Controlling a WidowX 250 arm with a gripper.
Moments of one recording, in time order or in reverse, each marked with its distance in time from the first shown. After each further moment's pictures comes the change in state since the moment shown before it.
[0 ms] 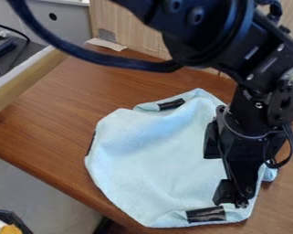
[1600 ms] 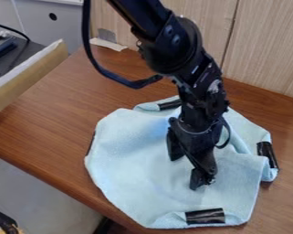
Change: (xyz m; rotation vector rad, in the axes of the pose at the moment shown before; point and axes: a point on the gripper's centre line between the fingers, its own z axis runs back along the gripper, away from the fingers) arm -0.029 0.058 -0.089 -0.061 -0.008 0.421
